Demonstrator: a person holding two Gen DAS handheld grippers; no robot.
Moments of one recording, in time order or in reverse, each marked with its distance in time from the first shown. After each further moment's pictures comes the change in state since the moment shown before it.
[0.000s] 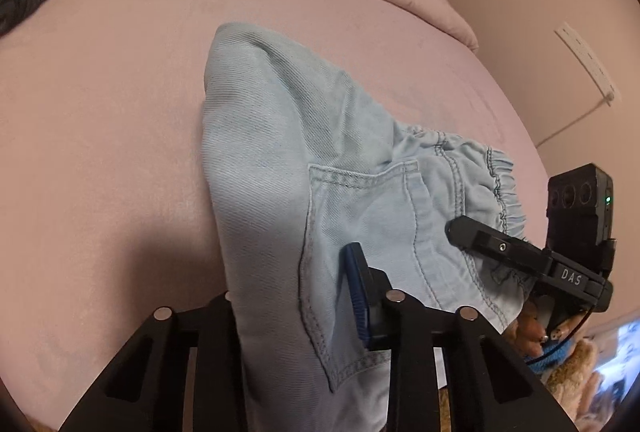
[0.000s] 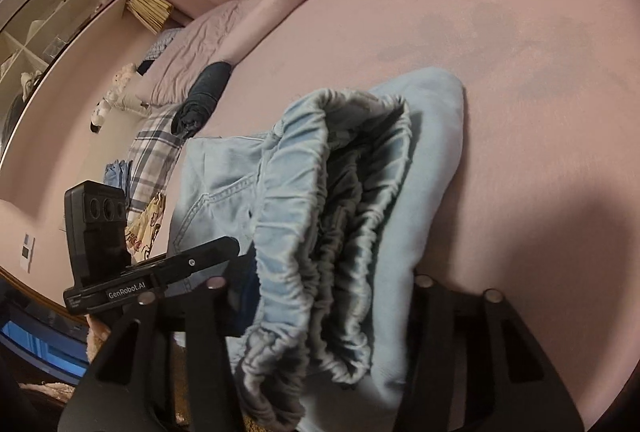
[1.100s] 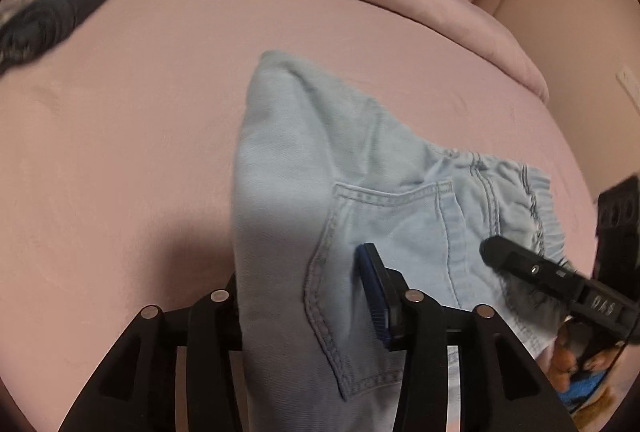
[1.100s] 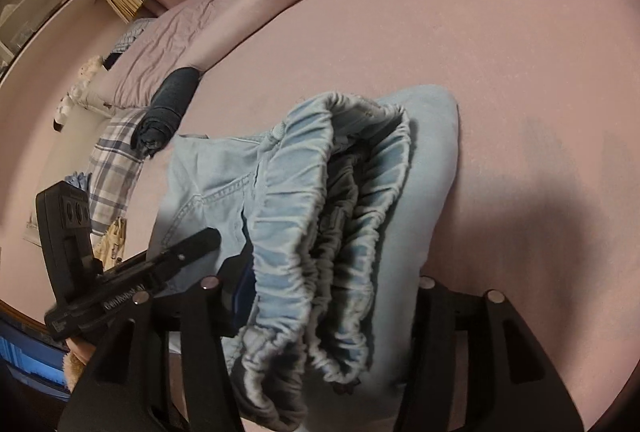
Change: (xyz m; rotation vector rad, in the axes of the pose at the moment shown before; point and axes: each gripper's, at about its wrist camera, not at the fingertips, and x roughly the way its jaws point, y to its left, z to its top) left arm 0.043 0.057 0.101 -0.123 -0.066 0.175; right arm 0.083 0.018 0.105 -0.056 0.046 -0.145
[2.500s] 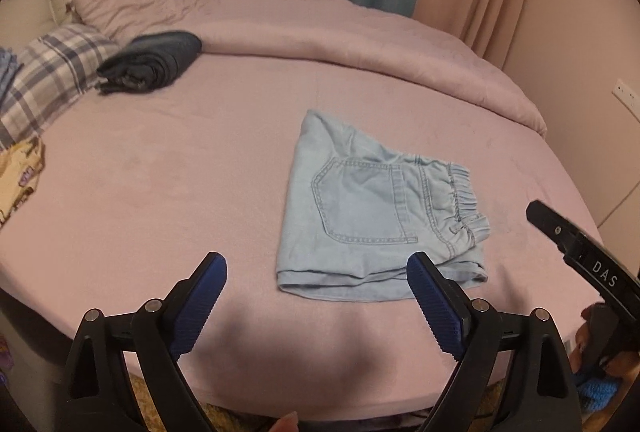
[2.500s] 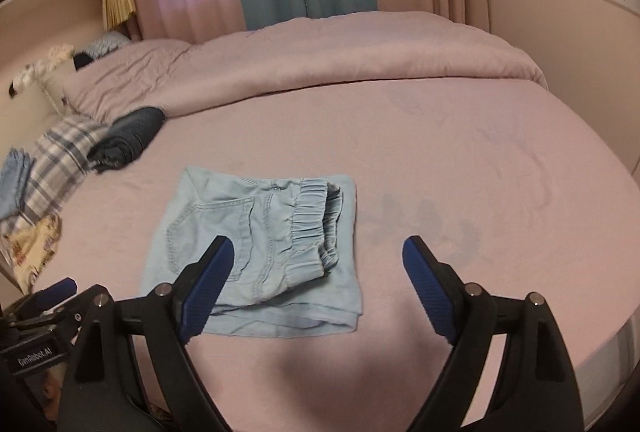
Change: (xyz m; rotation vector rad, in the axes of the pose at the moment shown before) left arm -0.150 -0.048 -0.097 -0.008 -0.279 0.188; right arm -0.135 0.079 -0.058 -0.142 -0.354 -0.400
